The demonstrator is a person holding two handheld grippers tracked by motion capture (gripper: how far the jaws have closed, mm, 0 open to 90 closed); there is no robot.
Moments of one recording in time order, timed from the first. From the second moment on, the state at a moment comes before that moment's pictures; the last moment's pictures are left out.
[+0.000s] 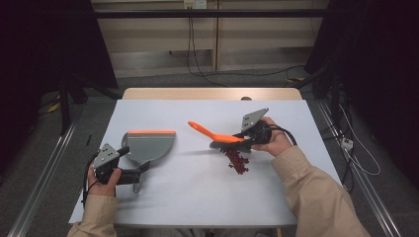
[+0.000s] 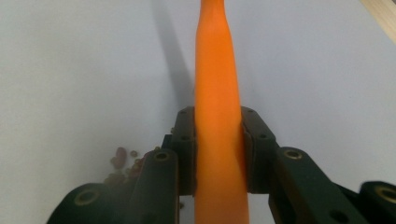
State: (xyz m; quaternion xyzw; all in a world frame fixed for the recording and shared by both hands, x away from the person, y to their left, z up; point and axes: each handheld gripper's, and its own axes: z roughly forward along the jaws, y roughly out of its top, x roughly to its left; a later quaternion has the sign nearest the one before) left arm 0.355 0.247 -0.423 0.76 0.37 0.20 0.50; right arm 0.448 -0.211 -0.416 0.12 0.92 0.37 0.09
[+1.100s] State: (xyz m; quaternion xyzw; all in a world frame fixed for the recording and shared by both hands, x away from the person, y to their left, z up) left arm 0.355 0.246 -0.425 0.76 0.37 0.19 0.50; right arm 0.435 -0.200 -0.417 0.11 0.91 0.40 0.07
